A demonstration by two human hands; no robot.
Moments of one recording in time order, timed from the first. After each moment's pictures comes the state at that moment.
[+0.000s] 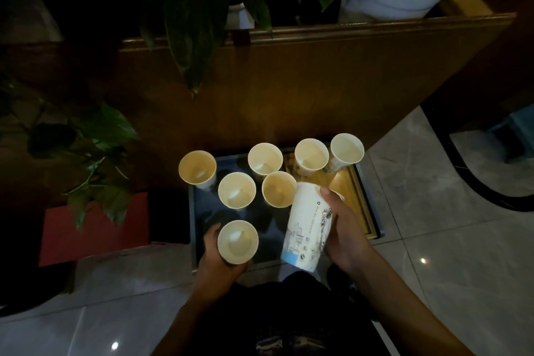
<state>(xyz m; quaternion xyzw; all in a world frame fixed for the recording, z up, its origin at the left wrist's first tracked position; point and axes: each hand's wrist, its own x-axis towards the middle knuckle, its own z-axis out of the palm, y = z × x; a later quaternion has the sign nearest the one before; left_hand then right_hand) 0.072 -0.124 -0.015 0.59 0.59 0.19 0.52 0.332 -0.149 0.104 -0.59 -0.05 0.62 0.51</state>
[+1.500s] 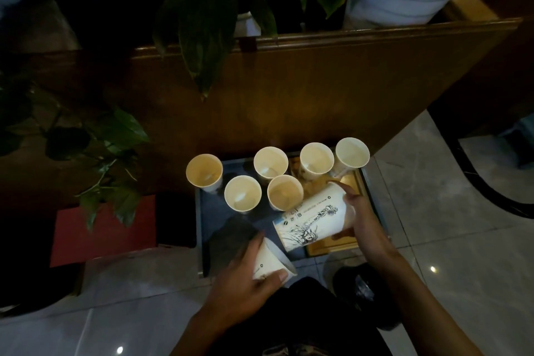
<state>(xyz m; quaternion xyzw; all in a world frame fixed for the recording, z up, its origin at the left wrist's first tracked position) 0.097 -0.138 0.064 0.70 0.50 -0.01 0.52 0.367 -0.153 0.099 -0.70 -0.24 0.52 0.43</state>
